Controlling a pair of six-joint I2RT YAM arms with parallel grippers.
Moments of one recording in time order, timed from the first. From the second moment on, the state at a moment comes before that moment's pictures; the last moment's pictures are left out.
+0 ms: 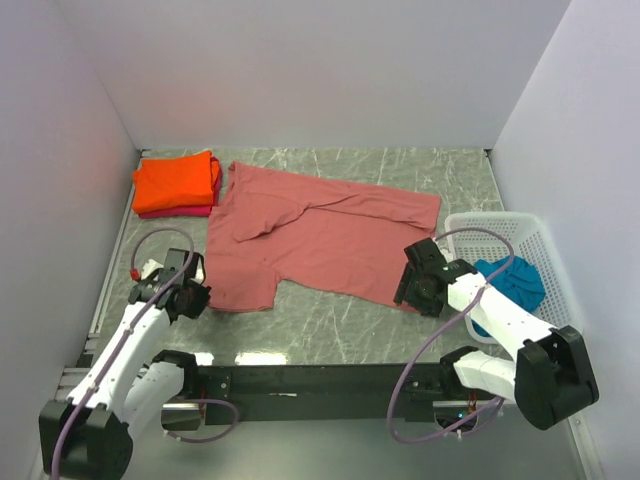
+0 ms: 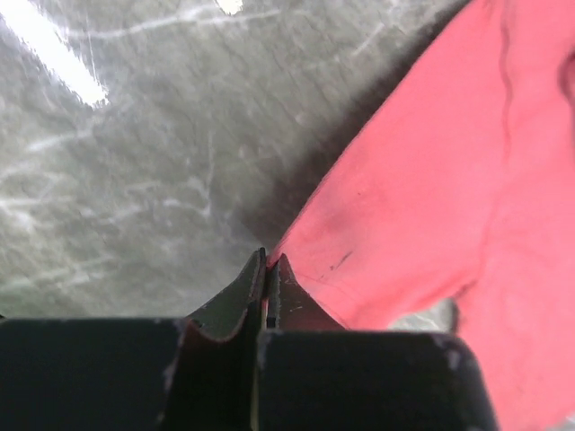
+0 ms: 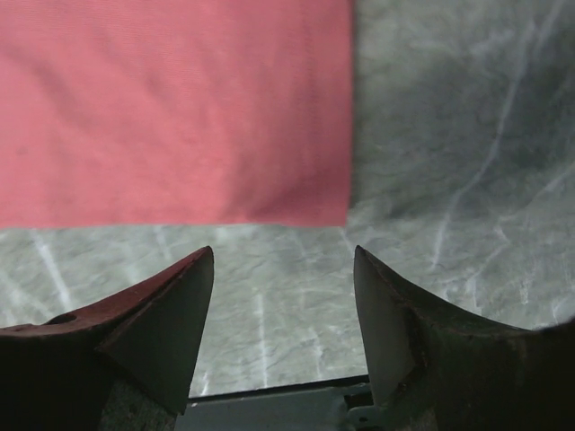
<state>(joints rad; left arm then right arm) -0.16 0.87 0.57 -0.84 -0.25 -1.22 0.39 1.13 0.63 -0.75 0.15 0.76</state>
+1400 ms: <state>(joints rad) -0.19 0.85 0.70 -0.84 -0.09 -1.21 0.27 1.19 0.68 -0.68 0.17 0.78</state>
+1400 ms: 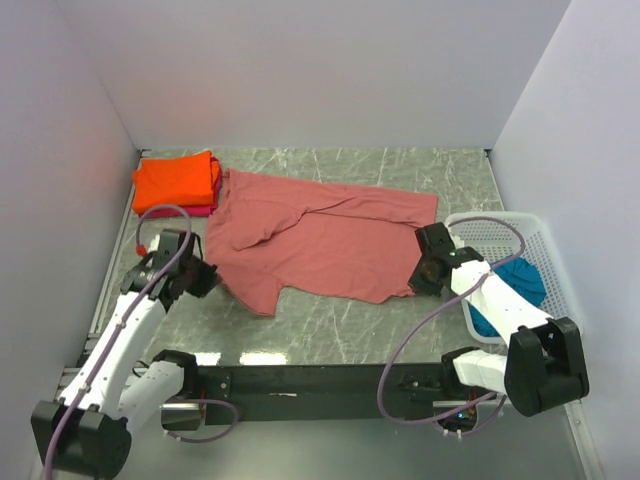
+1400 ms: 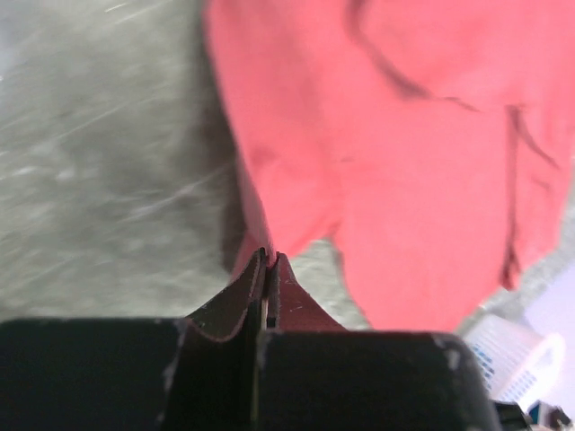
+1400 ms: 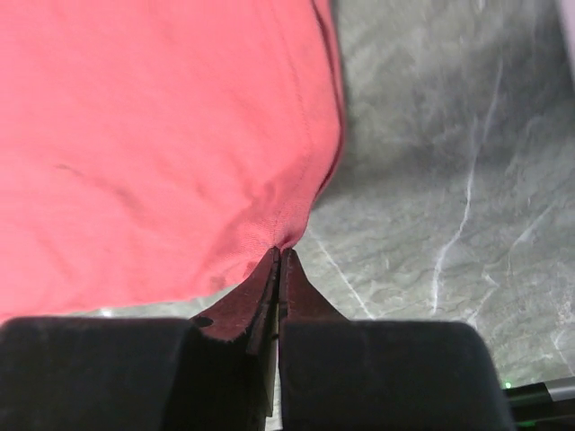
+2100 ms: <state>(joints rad) -0.13 1.40 1.24 -0.67 0.00 -1.09 0.18 1.50 1.11 -0.78 0.12 0.63</state>
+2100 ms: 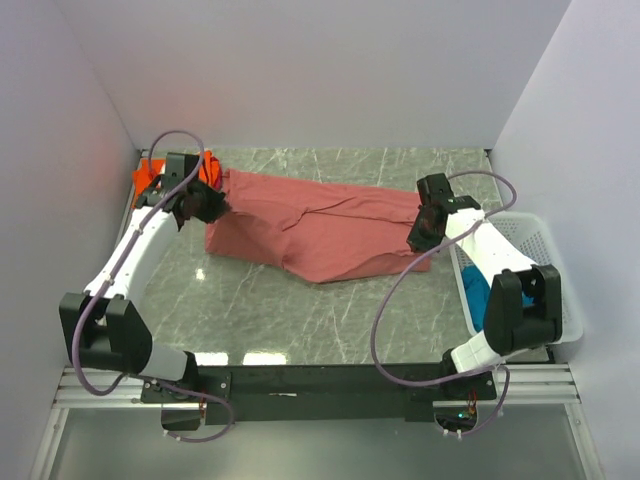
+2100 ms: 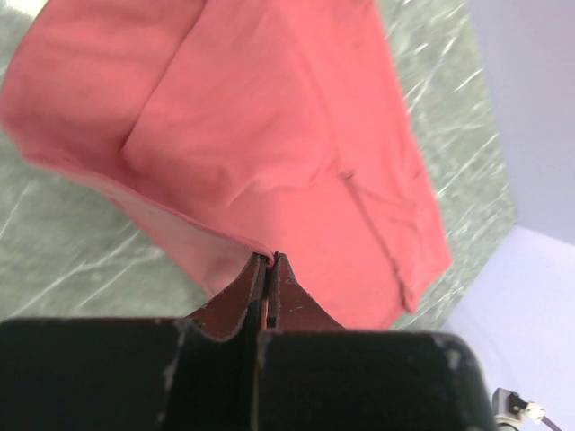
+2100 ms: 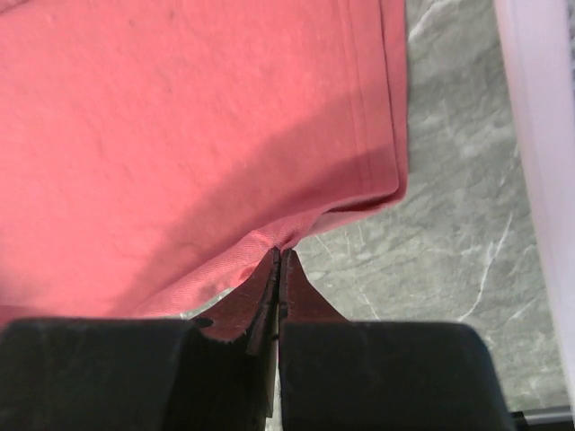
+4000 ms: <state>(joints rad) -0.16 2.16 1.92 -0.50 -0.09 -0.81 0.06 1.94 1.63 -0.79 -0.04 0.49</state>
